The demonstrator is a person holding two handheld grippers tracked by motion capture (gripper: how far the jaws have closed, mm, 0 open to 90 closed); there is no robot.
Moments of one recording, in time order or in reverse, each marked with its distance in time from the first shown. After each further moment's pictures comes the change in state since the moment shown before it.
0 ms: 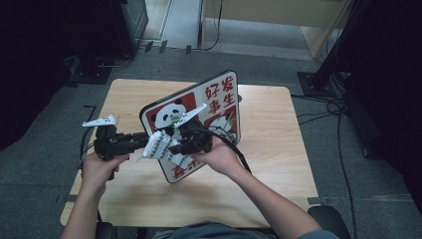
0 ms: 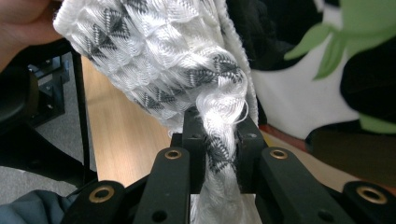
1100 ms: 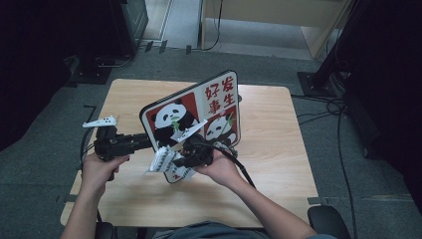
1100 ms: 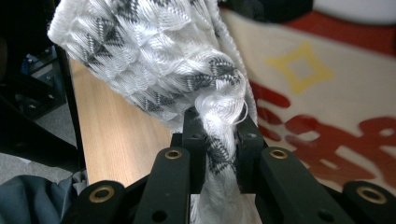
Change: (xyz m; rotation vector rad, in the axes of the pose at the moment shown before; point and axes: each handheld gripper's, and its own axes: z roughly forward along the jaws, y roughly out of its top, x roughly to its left) left arm 0.000 -0.002 0.000 0.008 0.000 -0.003; right arm -0.005 -0.041 0.032 0.046 0.018 0.034
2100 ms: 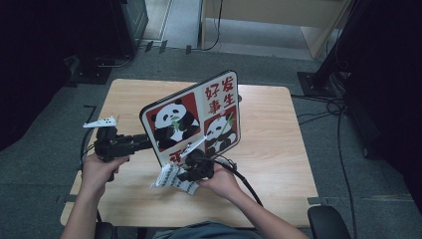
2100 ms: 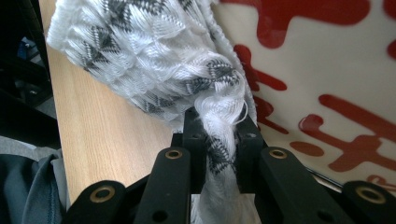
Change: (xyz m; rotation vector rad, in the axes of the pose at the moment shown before) left arm 0.000 -0.002 0.000 0.006 0.000 -0.002; right arm -0.006 -0.043 0.038 0.073 0.019 0.045
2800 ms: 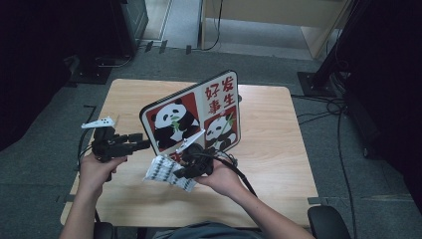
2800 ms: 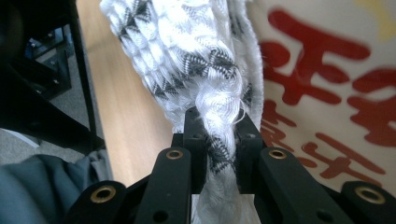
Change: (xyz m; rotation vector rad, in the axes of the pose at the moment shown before) left arm 0.005 -0.002 -0.007 -0.003 0.061 -0.005; right arm 0.033 0.030 -0.043 -0.021 -0.012 -0.053
